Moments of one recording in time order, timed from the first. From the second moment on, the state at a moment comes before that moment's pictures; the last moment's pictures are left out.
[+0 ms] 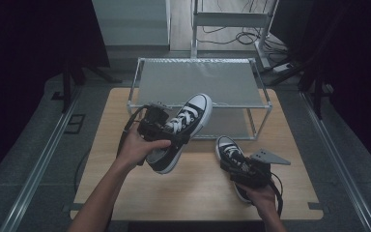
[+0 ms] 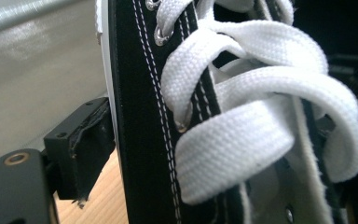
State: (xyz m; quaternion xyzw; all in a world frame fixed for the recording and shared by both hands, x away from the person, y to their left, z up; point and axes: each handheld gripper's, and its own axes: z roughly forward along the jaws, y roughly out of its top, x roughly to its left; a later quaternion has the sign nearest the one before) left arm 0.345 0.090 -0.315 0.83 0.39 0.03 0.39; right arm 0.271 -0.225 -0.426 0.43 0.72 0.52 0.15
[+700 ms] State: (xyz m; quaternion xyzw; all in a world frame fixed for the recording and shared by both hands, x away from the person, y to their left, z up) left arm 0.417 0.070 -0.261 0.82 0.42 0.02 0.39; right arm 0.271 -0.219 -0.432 0.42 0.73 0.52 0.14
